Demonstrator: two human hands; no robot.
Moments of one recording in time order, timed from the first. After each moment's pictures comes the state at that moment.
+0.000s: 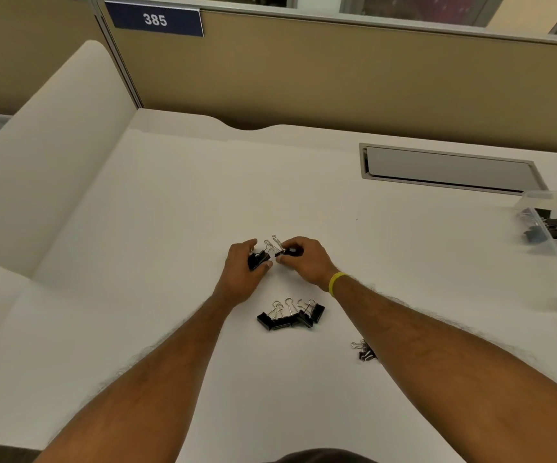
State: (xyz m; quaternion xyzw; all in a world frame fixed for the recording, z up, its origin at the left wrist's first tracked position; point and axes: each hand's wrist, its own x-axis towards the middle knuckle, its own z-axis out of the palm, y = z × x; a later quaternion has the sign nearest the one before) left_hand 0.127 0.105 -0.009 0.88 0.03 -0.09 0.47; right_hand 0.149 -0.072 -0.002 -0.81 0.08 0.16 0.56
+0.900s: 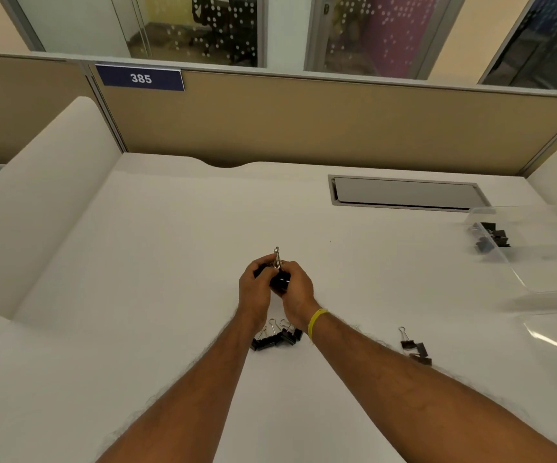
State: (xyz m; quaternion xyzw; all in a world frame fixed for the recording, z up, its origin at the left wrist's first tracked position) left_hand 0.109 0.031 0.034 0.58 0.15 -0.08 0.79; right_hand 0.103 -0.047 0.045 -0.50 0.27 0.06 0.82
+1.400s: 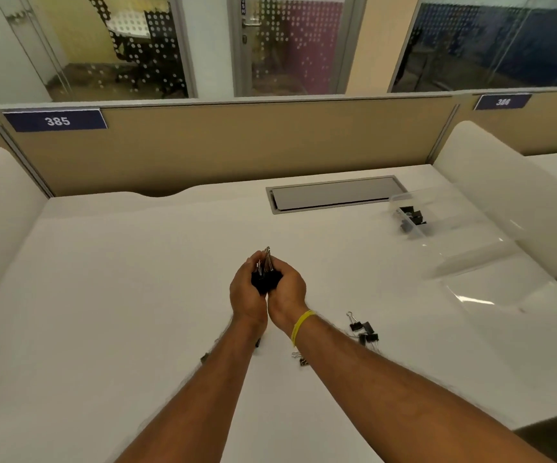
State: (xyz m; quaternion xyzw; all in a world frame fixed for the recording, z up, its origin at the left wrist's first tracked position) left_hand 0.083 -0.047 0.077 0.40 0.16 -0.13 0.89; right_hand 0.063 -0.096 0.103 -0.28 0.29 -0.07 0.91
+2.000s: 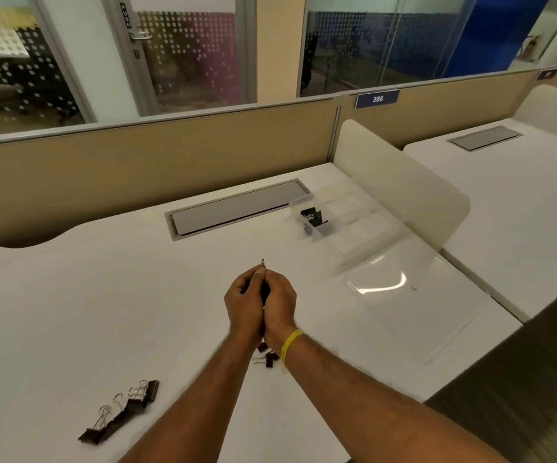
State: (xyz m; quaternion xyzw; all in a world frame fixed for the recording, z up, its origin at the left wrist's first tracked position) left_hand 0.027 -0.232 0.091 0.60 0.03 -0.18 0.78; right_hand 0.007 -0.265 0.091 -0.43 0.37 -0.24 0.79
